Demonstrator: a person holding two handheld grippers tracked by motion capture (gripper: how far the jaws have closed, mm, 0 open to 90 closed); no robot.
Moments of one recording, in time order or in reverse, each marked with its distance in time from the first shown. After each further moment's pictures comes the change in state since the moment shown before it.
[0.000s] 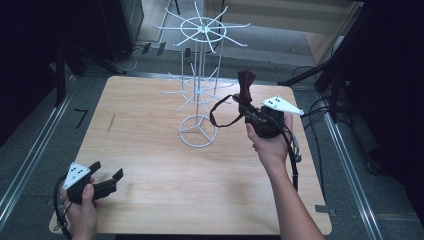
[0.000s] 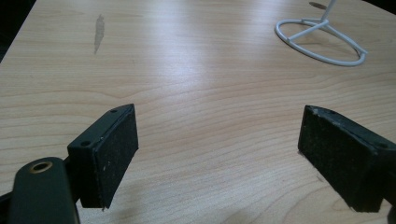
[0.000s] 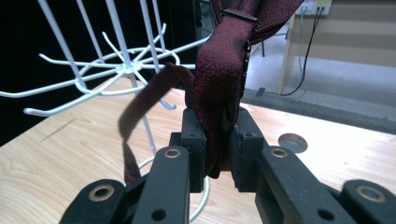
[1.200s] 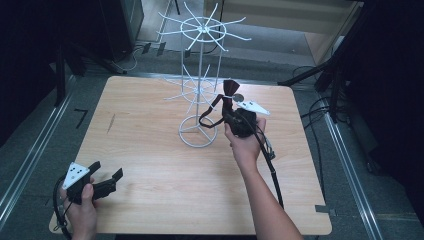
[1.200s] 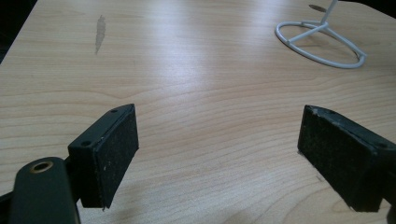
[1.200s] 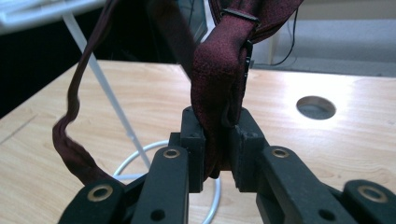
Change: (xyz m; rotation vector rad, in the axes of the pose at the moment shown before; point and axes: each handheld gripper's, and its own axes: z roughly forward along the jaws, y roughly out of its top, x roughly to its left) left arm 0.001 0.000 0.000 -0.004 -0.002 -0.009; right arm 0.017 -0.043 0.075 0.083 -0.090 0.103
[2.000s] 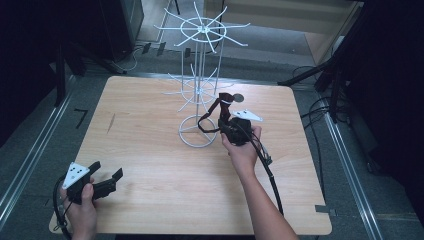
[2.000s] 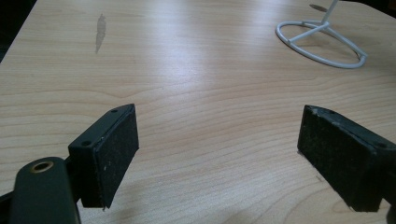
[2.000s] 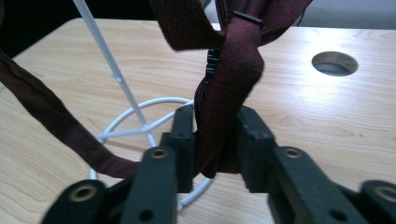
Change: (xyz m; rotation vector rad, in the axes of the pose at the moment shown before) left arm 0.000 0.000 0.000 0.002 0.005 -0.004; right arm -0.004 -0.030 0.012 0.096 -0.008 -0.029
